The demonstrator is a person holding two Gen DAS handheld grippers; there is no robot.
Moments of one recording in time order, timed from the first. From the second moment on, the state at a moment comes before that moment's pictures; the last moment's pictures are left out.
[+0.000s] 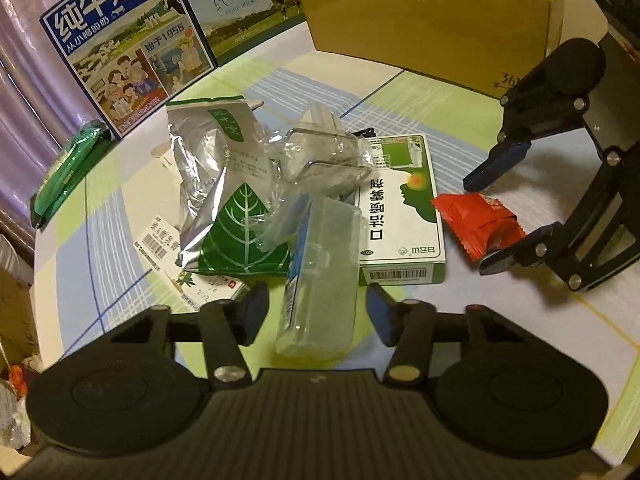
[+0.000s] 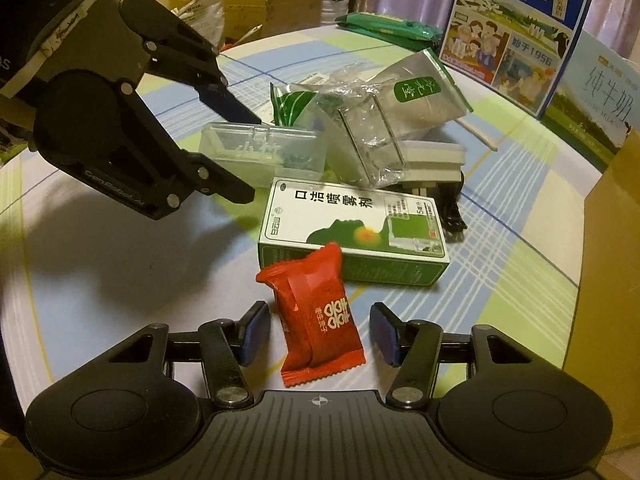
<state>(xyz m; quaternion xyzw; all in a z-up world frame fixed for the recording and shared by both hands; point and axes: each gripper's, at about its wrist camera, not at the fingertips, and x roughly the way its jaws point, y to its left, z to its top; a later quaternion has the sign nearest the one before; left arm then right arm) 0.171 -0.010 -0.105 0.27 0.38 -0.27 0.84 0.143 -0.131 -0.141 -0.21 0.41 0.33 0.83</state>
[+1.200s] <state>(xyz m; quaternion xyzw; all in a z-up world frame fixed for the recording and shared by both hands) 0.160 -0.014 -0.097 0.20 0.44 -0.26 0.84 0.111 -0.161 -0.128 -0.10 0.44 0.27 0.85</state>
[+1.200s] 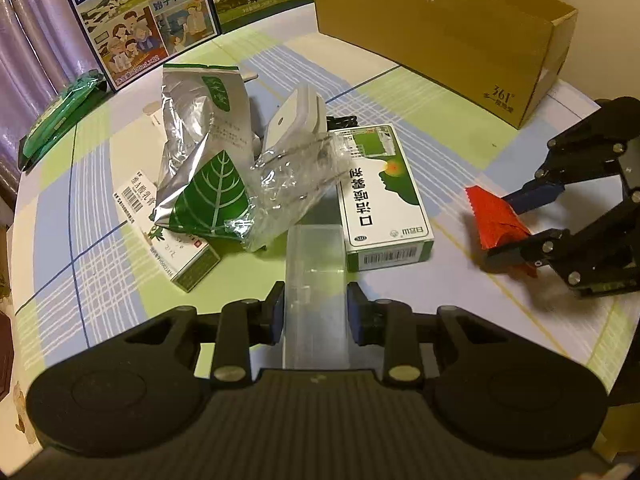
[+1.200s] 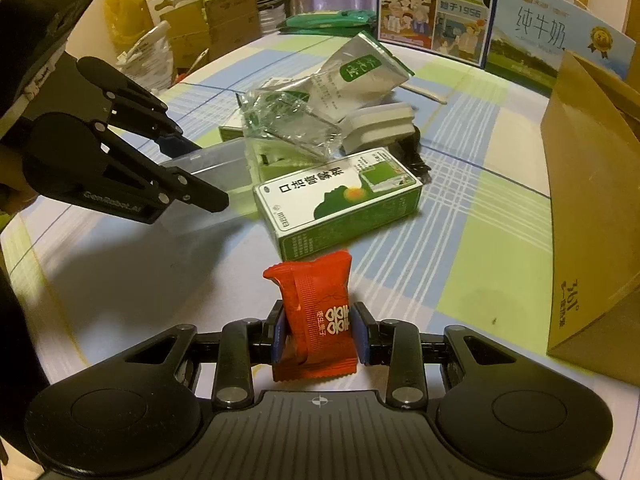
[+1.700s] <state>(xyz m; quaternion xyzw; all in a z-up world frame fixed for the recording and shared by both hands) 0.138 -0.002 -0.069 0.20 0.45 -0.24 0.84 0.093 -0.171 -0.104 -0.07 0.42 0.25 0.87</state>
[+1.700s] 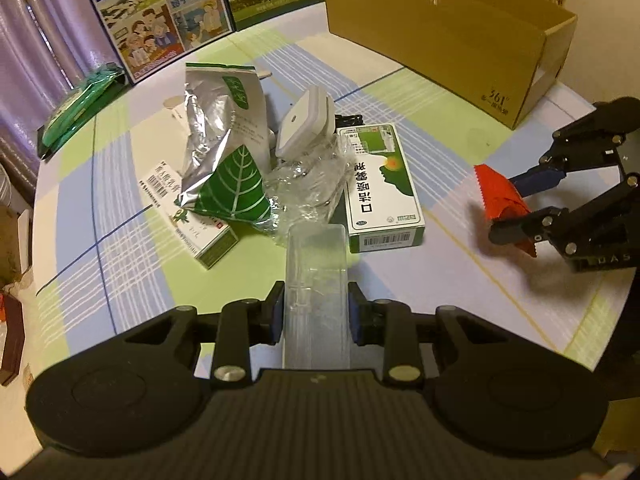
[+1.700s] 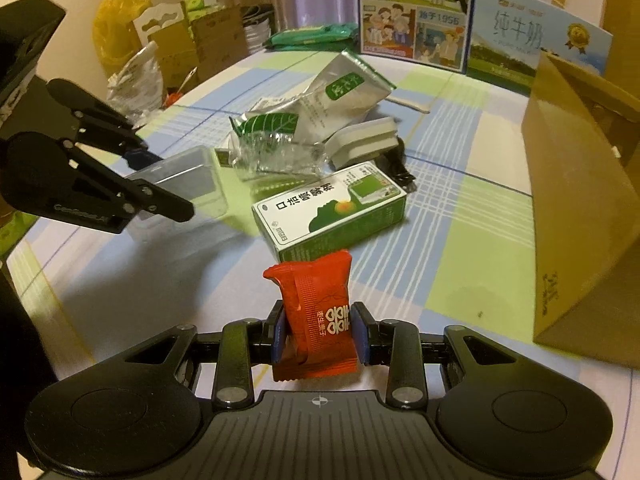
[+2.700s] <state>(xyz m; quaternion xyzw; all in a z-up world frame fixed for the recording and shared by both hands) 0.153 -0.237 0.051 0.15 0.35 -0.33 0.86 0.112 -0.383 0.031 -0.01 0.32 0.07 0.94</state>
